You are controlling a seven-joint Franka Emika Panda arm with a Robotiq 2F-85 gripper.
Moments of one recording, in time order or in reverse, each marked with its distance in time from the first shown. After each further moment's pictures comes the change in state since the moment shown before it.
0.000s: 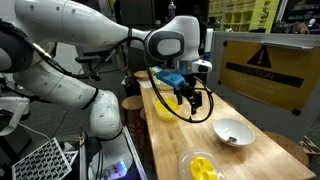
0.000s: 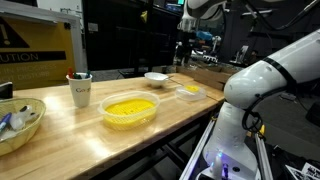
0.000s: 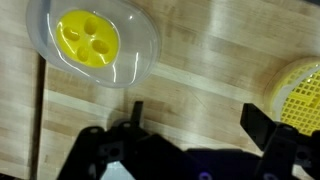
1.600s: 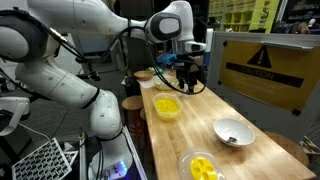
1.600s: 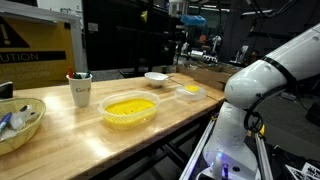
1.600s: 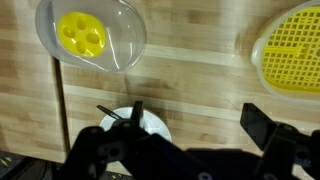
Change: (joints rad) arm 0.025 0.058 0.202 0.145 0.030 -0.090 0.353
